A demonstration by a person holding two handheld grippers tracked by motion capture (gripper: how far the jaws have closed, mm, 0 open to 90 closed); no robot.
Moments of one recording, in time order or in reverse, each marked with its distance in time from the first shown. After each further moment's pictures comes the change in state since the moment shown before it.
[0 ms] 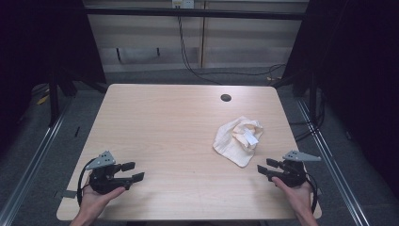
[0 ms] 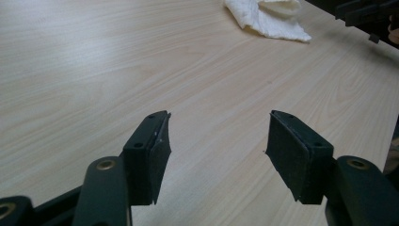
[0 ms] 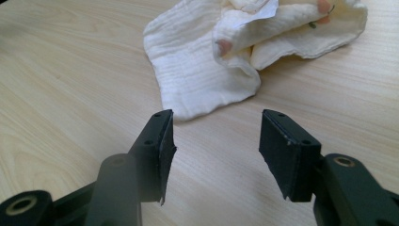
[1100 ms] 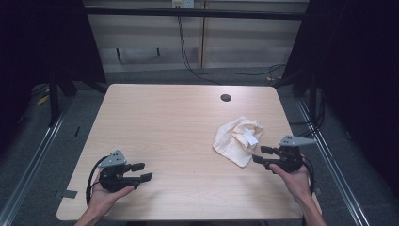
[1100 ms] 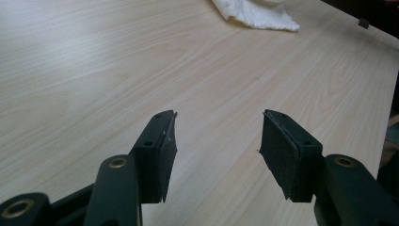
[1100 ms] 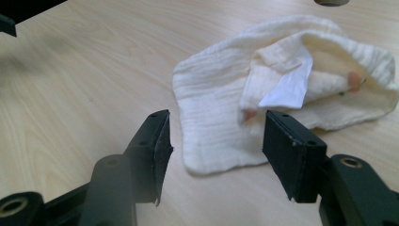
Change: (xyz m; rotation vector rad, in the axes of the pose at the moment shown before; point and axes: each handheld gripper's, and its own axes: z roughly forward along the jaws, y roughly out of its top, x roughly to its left) left arm -0.008 0.007 0.020 0.041 -0.051 0.039; right arm -0.001 0.049 0.007 0.003 0.115 -0.105
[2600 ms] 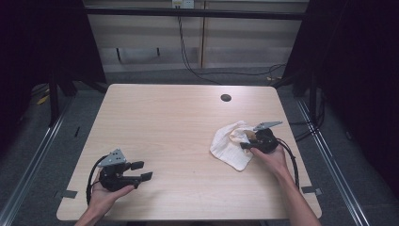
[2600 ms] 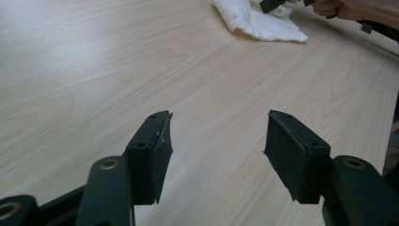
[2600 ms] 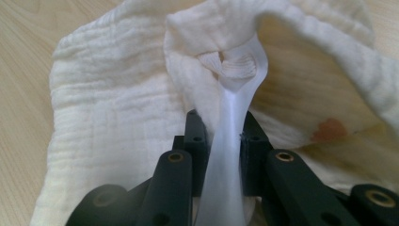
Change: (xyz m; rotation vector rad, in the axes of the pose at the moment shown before) left arm 0.001 0.002 -0.001 -0.013 0.014 -0.007; right arm -0.046 0.012 0.098 0.208 -0.018 -0.026
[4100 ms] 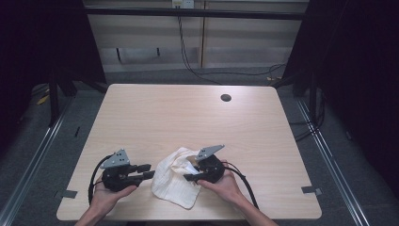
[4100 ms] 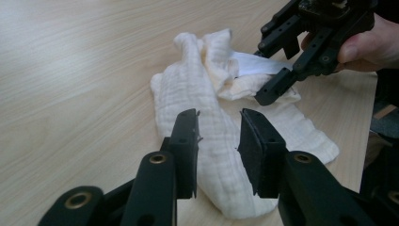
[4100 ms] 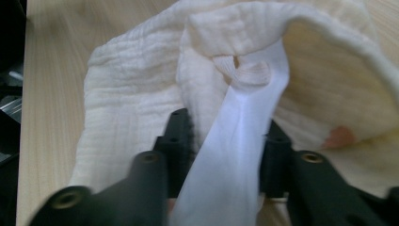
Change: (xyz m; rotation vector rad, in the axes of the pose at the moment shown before) left arm -0.012 0.009 0.004 0.000 -0.055 0.077; right arm 0.190 0.025 0.053 0.011 0.307 -0.205
